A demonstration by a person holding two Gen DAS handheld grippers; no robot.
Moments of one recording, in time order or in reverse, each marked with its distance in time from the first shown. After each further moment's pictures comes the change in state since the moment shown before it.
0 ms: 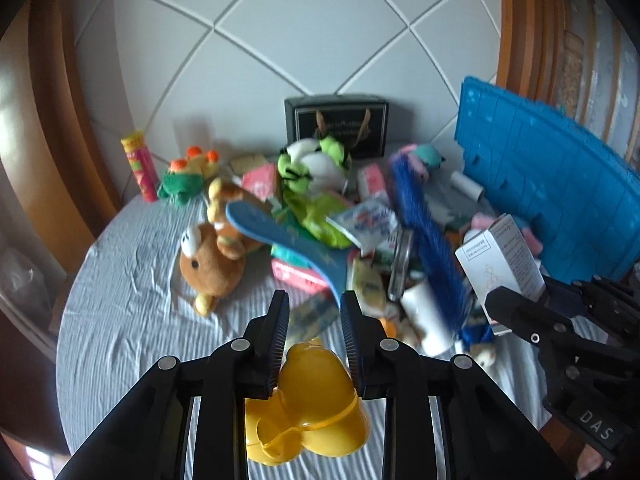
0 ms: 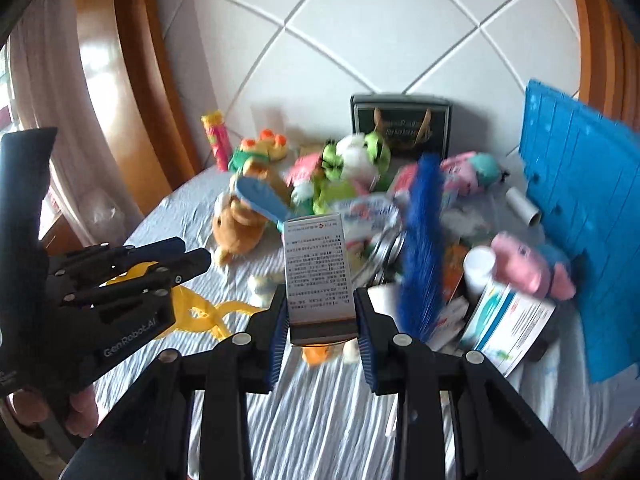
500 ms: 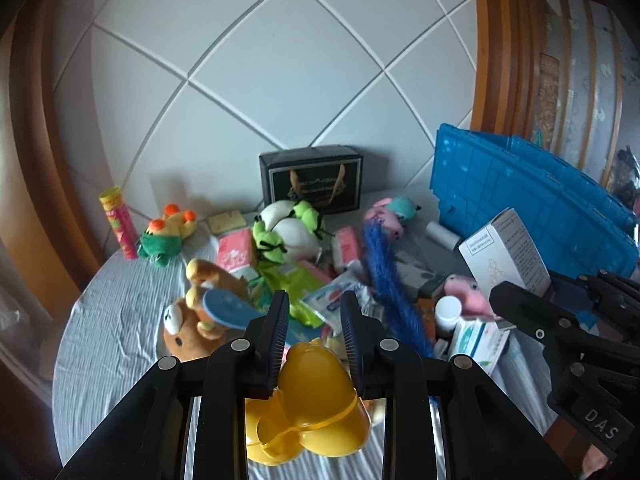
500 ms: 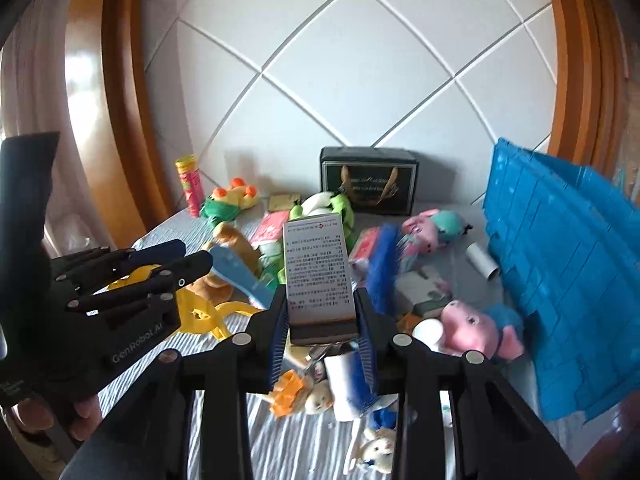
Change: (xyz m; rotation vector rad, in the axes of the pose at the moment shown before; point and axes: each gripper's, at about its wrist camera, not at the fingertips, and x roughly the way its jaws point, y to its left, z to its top) left arm -0.011 -0.018 0.068 0.042 -0.127 -0.075; right arm -0.035 -0.007 0.065 -0.023 -0.111 -0.137
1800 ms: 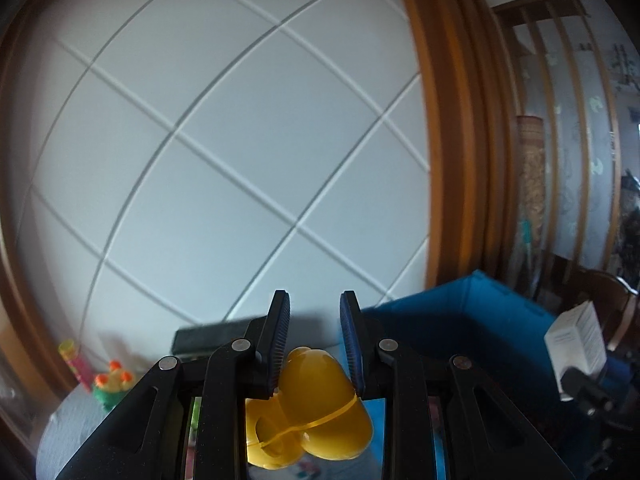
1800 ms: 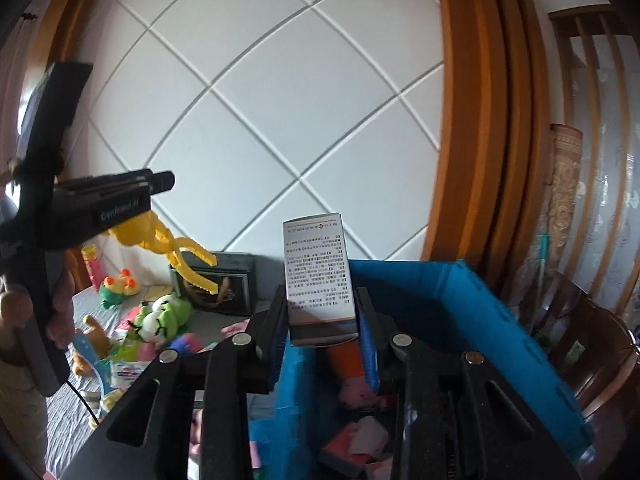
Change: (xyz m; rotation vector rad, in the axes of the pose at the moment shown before) left arm 0.024 -0.333 0.289 0.065 -0.330 0.041; right arm -0.108 -0.376 0.134 -0.004 -0.247 -0.184
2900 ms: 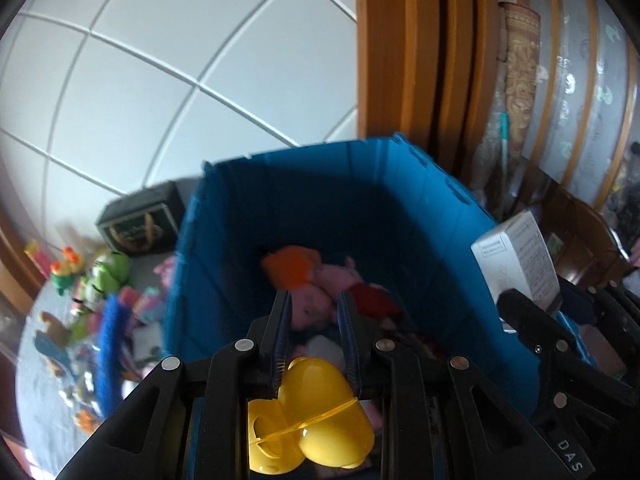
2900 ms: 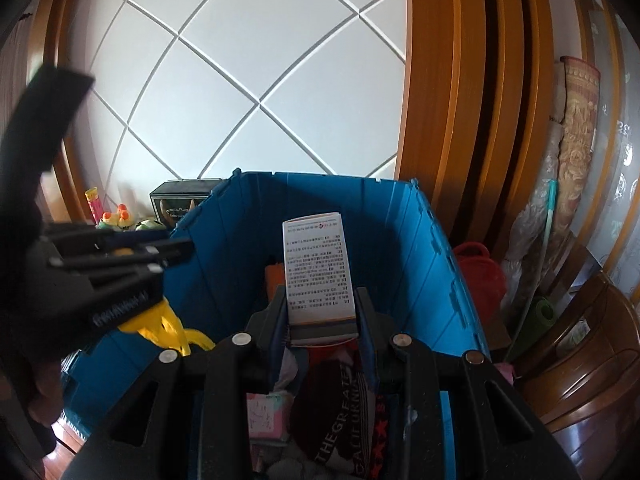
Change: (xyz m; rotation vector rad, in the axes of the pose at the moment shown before) left arm 0.047 -0.255 -0.092 -0.057 0.481 0.002; right arm 0.032 -0.218 -0.080 -0.030 0.227 0.155
